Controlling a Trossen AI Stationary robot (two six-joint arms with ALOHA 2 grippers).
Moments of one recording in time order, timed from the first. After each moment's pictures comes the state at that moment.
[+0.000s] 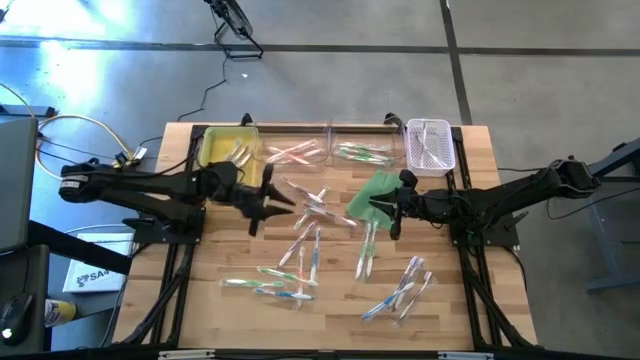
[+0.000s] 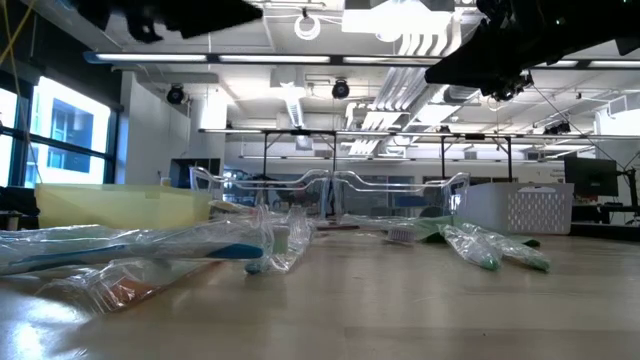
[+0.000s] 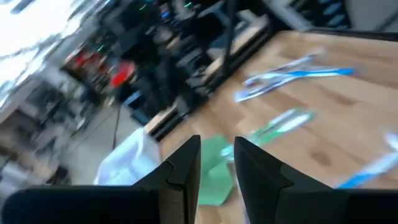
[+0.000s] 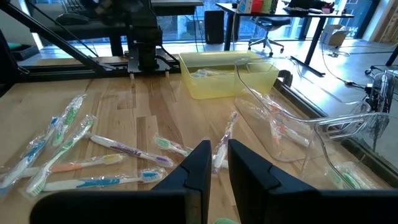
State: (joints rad) left arm 0.02 0.96 0.66 0.14 0.19 0.76; right arm 0.16 0.96 0.42 0.30 0.42 0.08
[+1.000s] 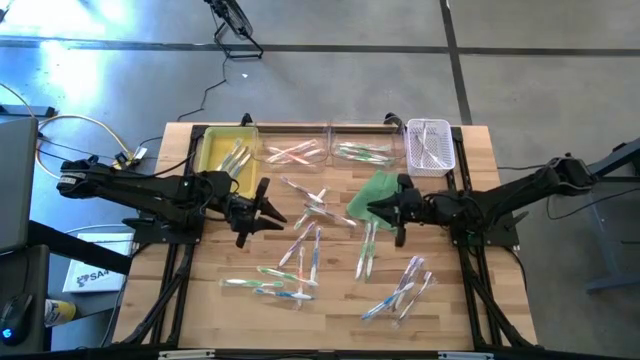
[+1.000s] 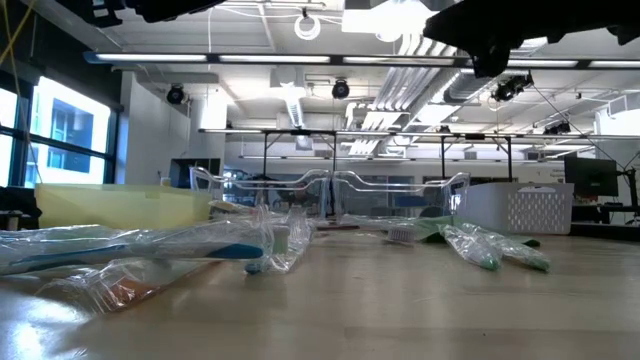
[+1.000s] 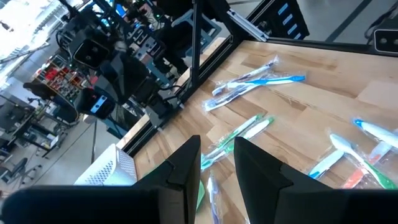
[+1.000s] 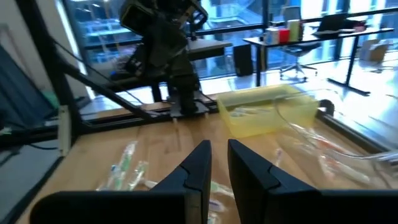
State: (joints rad) left arm -0.07 0.91 0.66 0.05 0.19 0.76; right arm 0.24 0.98 0.44 0.48 0.39 0.15
